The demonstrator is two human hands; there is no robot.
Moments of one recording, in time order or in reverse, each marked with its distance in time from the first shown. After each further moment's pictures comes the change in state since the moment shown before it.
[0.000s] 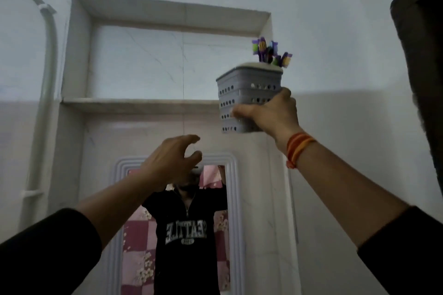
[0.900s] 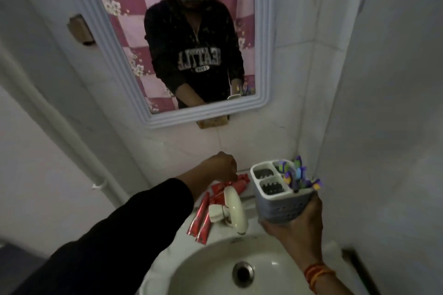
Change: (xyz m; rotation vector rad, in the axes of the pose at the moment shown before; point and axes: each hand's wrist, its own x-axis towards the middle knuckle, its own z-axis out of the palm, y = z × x) left_hand -0.329 -0.070 0.345 0.003 -1.275 -0.217; right_hand -0.529 0.331 -0.002 -0.182 -0.243 0.688
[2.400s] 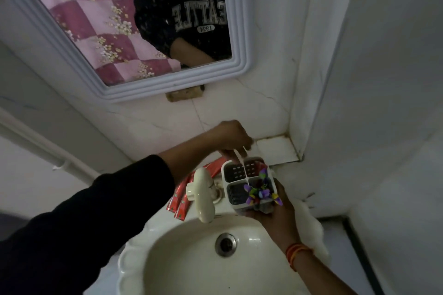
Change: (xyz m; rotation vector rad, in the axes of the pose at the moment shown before) left_hand 0.045 0.082 -0.019 -0.609 -0.162 -0.264; right_hand 0.026 0.079 -0.001 0.206 -0.438 0.192
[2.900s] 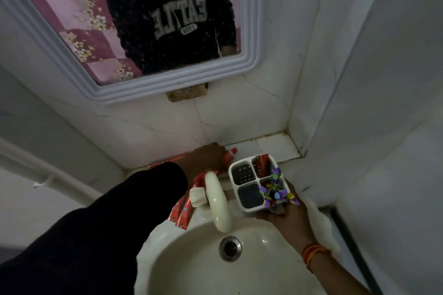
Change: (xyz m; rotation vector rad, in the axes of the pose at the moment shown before) left_hand 0.084 -0.121 0.012 0.627 0.022 0.249; right_hand 0.000 -0.007 0.011 0.015 0.024 0.028
